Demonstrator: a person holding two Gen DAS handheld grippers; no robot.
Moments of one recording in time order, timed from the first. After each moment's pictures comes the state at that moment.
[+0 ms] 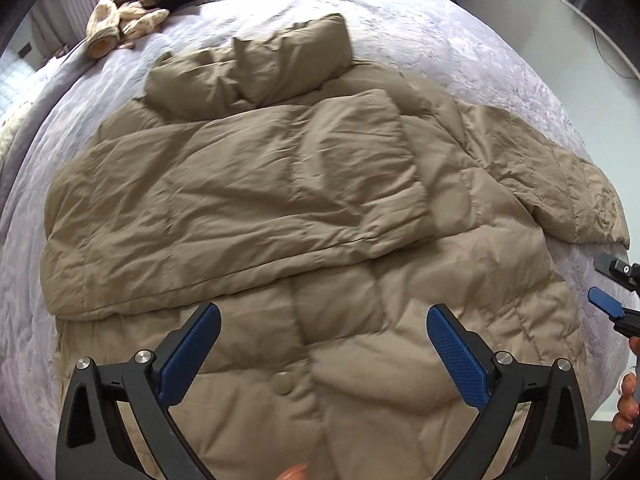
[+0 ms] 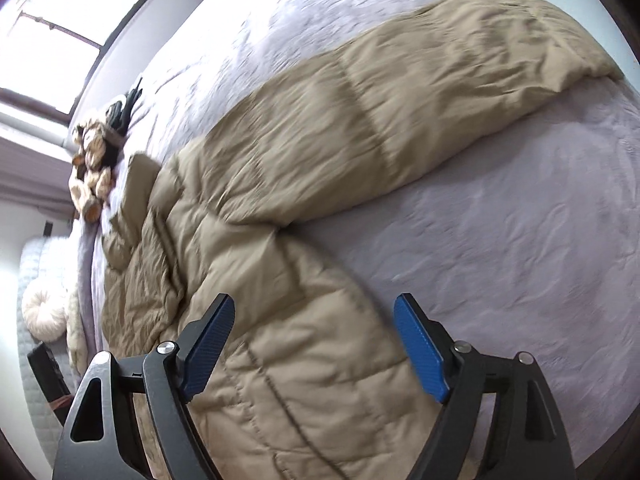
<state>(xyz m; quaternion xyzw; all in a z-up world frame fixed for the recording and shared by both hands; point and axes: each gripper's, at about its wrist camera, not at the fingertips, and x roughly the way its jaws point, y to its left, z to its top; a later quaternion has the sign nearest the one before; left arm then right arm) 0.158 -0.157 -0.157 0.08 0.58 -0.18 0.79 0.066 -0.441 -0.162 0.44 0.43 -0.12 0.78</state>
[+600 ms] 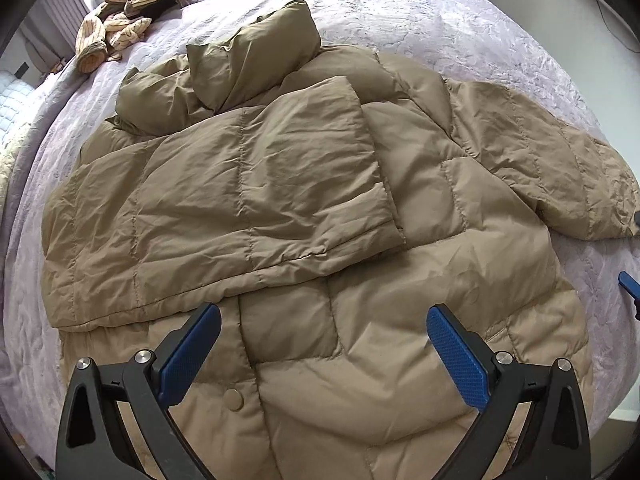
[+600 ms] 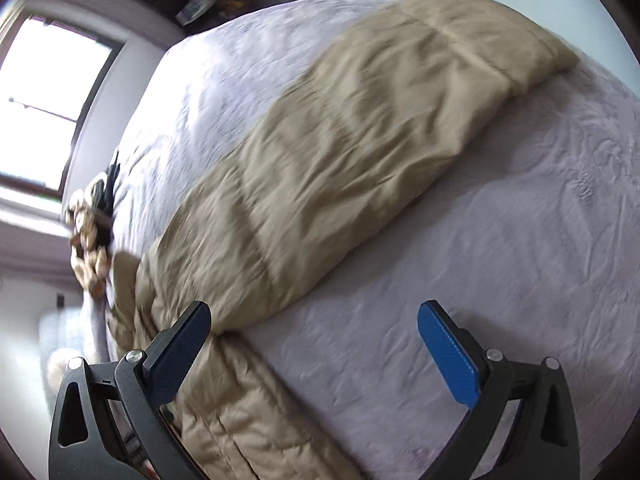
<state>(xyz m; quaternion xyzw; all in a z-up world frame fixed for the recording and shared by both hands) 0.160 -0.206 -0.167 0.13 0.59 -0.16 0.78 0.046 -0.544 -0.188 0.53 0.37 -0.17 0.75</state>
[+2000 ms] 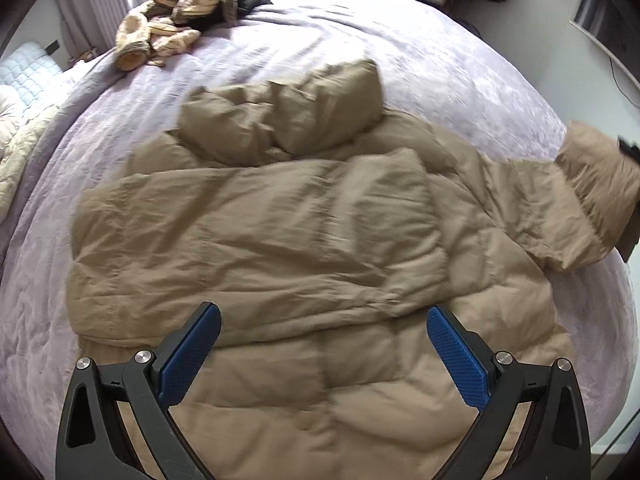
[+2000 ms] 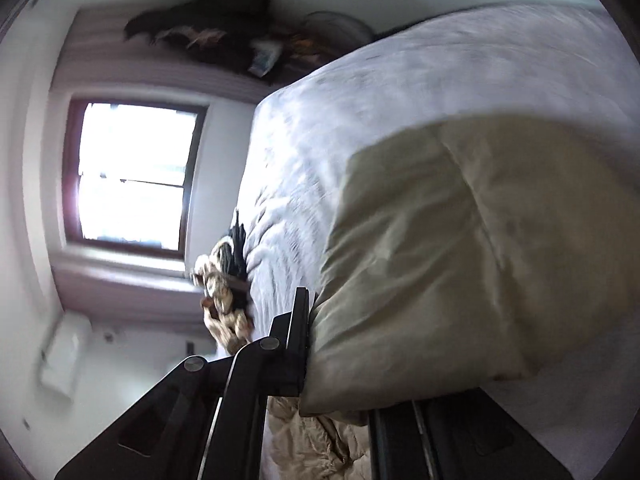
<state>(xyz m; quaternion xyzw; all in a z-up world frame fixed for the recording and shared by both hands) 0.185 -0.136 -0.133 0.06 0.54 -0.14 0.83 0.167 -0.586 -0.120 0.61 0.19 -0.01 0.77</state>
